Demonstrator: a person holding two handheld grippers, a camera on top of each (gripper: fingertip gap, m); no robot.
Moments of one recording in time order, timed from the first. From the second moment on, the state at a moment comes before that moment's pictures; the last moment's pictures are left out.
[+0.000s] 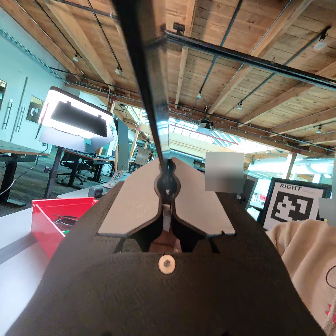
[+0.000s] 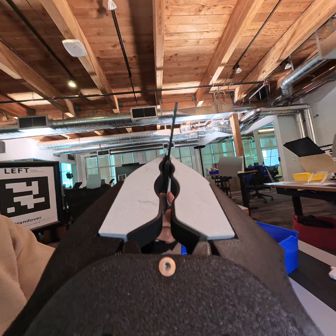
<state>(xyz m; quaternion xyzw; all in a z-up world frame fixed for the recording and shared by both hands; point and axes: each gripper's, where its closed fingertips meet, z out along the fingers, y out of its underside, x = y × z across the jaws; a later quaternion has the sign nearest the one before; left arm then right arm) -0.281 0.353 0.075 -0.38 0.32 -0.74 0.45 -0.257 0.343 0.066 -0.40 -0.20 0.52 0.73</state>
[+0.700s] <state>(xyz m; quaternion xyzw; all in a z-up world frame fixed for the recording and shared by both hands) -0.289 0.342 0.050 -0.45 0.47 -0.64 0.41 -0.287 0.341 0.035 -0.43 -0.30 0.51 0.68</state>
